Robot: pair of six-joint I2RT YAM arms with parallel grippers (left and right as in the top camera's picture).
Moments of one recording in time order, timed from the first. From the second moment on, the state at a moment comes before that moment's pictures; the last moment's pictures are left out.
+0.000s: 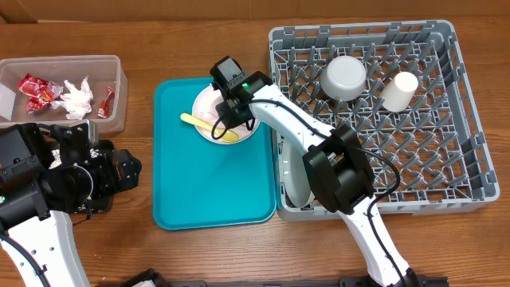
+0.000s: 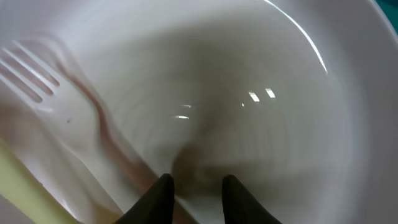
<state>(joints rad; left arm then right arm) 0.47 1.13 1.24 -1.31 0.37 0.16 0.66 2.47 2.10 -0.88 -0.02 0.15</state>
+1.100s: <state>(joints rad) 0.47 1.13 1.24 -1.31 0.37 0.16 0.70 2.37 2.12 -0.97 -0.11 0.15</state>
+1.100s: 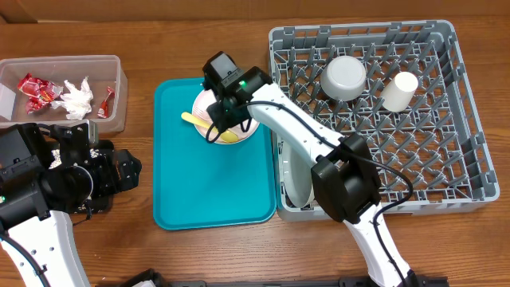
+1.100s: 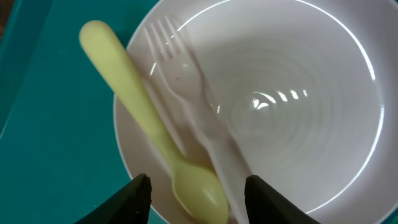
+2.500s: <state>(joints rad) 0.47 1.13 1.24 -1.31 0.37 0.16 0.76 2.42 2.02 -0.78 -0.10 0.09</state>
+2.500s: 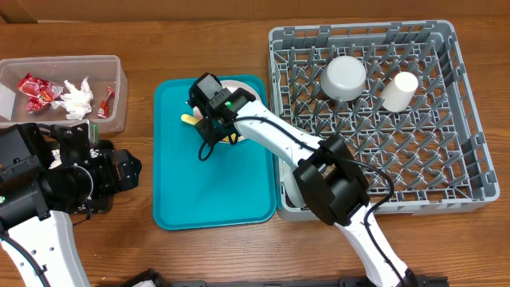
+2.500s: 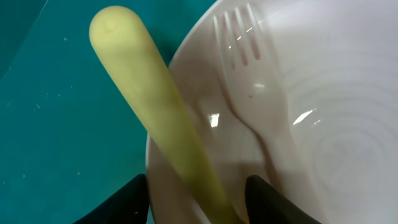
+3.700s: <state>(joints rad) 0.47 1.13 1.24 -1.31 0.37 0.16 0.76 2.42 2.05 -0.81 -0.08 0.09</state>
